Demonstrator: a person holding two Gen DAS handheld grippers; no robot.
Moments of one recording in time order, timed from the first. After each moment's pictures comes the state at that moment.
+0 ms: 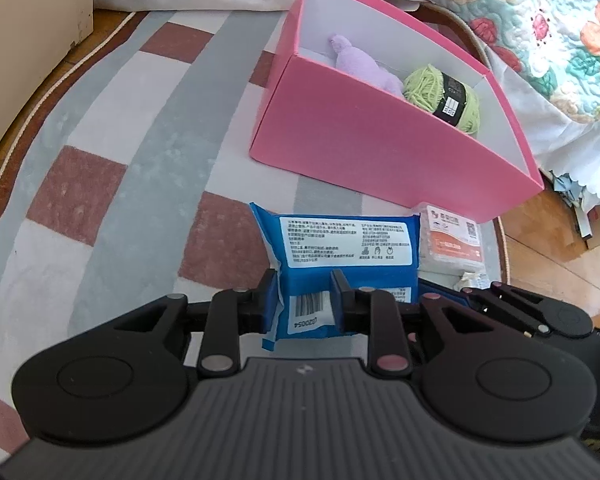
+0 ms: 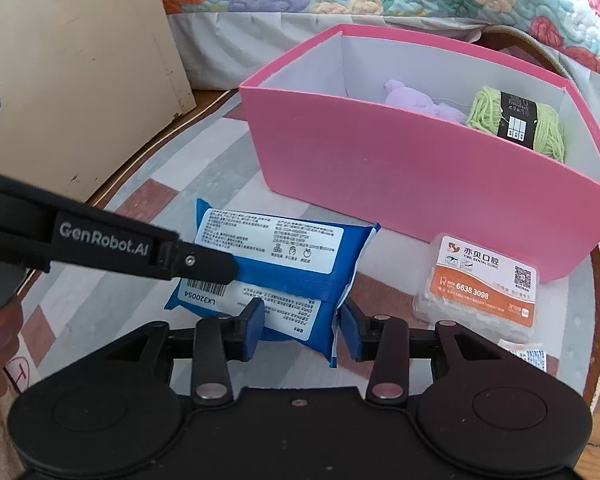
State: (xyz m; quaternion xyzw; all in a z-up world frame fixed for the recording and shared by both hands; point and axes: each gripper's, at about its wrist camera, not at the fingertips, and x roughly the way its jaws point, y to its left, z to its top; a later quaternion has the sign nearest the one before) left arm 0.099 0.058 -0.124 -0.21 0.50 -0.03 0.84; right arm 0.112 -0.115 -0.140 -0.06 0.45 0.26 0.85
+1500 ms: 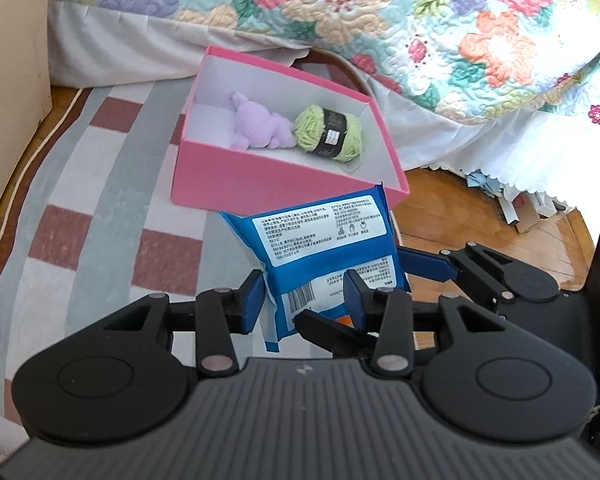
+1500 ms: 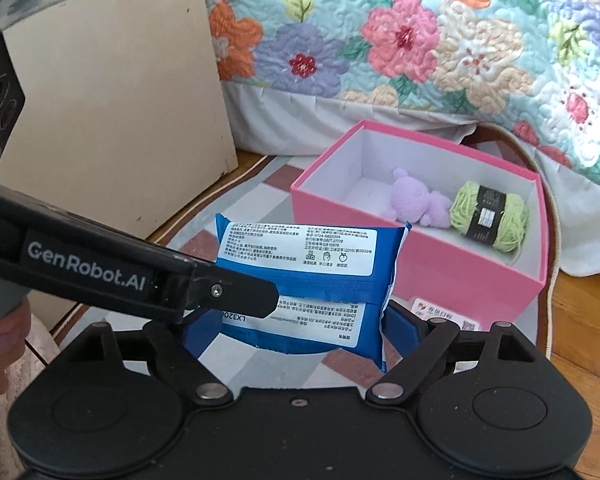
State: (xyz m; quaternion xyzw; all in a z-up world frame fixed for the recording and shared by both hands) left arm 0.050 0.028 -0.011 -0.20 0.44 -0.12 0.87; right arm 0.067 -0.135 -0.034 -0.08 0.39 0.30 0.87
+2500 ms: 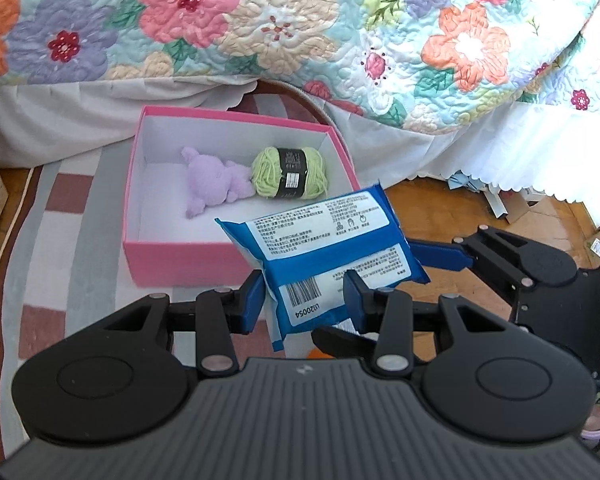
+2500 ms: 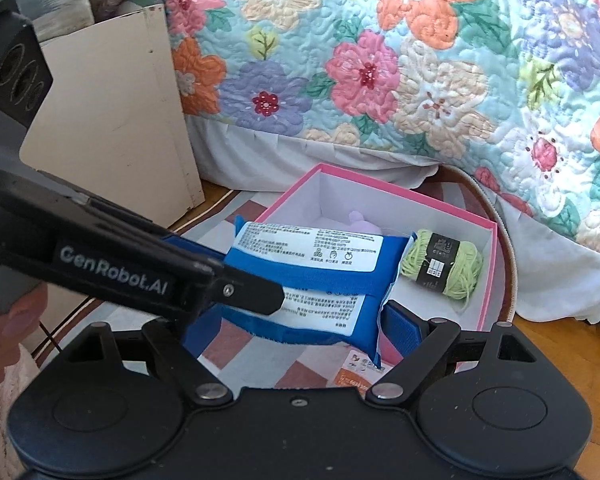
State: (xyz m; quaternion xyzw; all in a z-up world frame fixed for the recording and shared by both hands) left arm 0.124 -0.002 0.025 -0.14 0.44 -0.16 0.87; right arm 0.113 -0.160 0.008 -0.09 0.38 0.28 0.88
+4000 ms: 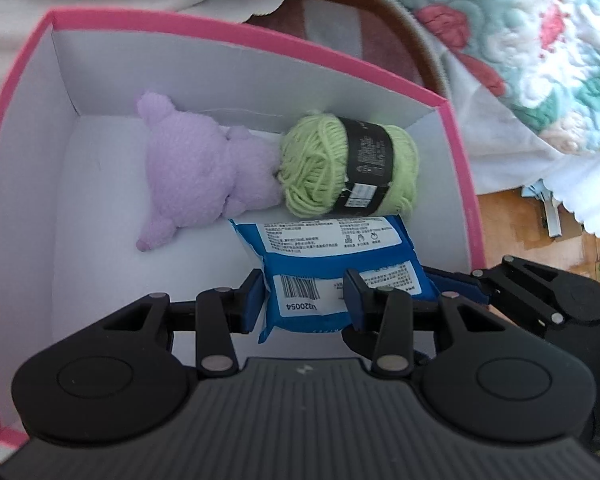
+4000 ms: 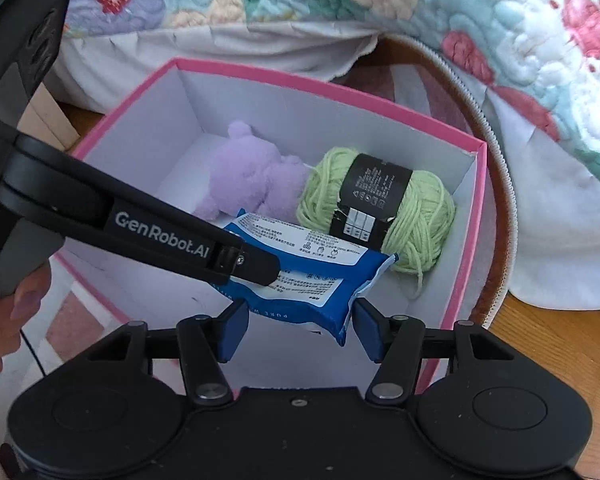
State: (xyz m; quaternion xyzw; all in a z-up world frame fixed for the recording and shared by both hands) left arm 0.328 -0.027 -0.123 -0.21 0.58 -0.13 0.78; right arm 0.287 -0.179 -0.107 -0.11 0.53 0.22 0.81
